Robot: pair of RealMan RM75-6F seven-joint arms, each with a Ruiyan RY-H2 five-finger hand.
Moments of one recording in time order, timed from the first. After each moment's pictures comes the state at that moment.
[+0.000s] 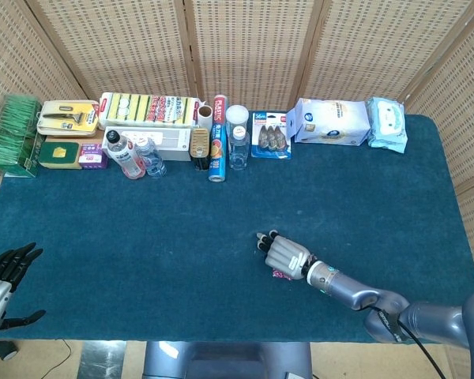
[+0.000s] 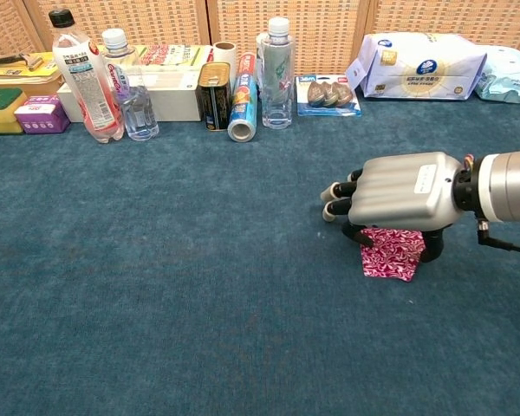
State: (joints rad) left arm -0.05 -0.97 0.13 -1.65 1.70 1.48 -0.21; right arm 0.94 -1.41 -0.06 -1.48 -1.48 0.64 -0.66
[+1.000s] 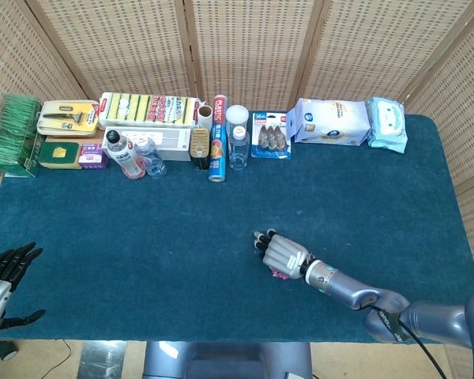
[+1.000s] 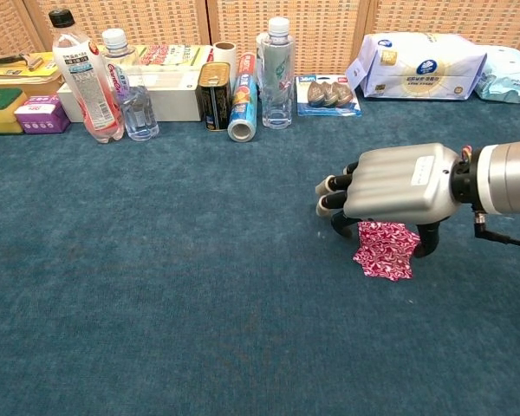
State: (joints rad) left arm -0.05 -0.96 0.13 -1.65 1.70 1.47 -0.21; right arm 0.95 -1.38 -0.05 -1.52 -1.47 0.66 -0.66
